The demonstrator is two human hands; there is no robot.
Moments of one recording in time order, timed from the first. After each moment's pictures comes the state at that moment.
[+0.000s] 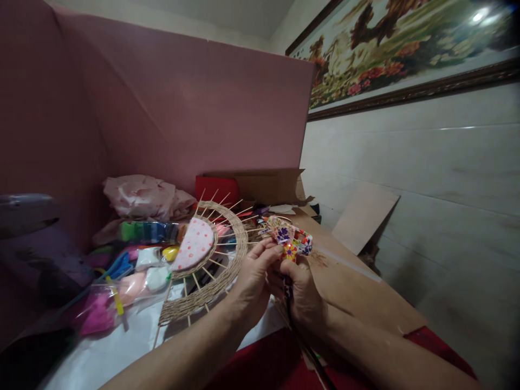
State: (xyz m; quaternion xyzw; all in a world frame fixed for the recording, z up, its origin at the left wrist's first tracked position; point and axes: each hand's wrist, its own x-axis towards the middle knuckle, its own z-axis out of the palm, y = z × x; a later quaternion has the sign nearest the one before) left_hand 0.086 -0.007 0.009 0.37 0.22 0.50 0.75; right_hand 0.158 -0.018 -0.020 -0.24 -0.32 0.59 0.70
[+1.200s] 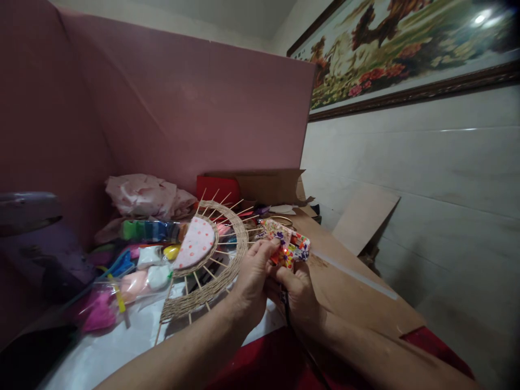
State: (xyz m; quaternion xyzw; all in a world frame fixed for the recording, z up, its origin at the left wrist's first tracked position) left_hand 0.087 -0.011 0.016 0.36 0.28 0.51 0.73; right_hand 0.155 -0.022 -0.025 -0.27 -0.40 0.56 0.67
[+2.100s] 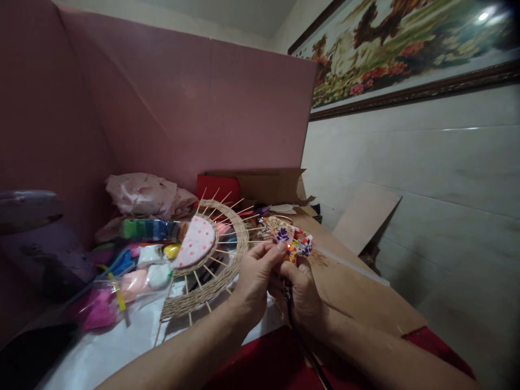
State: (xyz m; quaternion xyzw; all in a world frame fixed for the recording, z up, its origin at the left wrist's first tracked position) left_hand 0.086 -0.011 0.006 0.42 0.29 0.50 0.70; right_hand 0.155 -0.023 -0.019 -0.26 -0.35 0.57 0.70
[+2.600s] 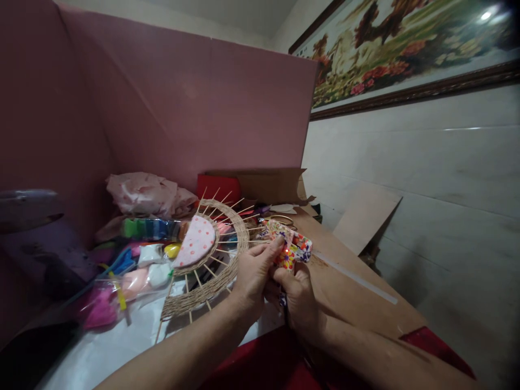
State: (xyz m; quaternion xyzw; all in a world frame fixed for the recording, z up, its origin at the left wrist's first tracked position) left_hand 0.084 -0.008 0.011 0.42 0.34 0.49 0.68; right_hand 0.148 -0.027 -0.023 -0.30 -0.38 0.54 0.69
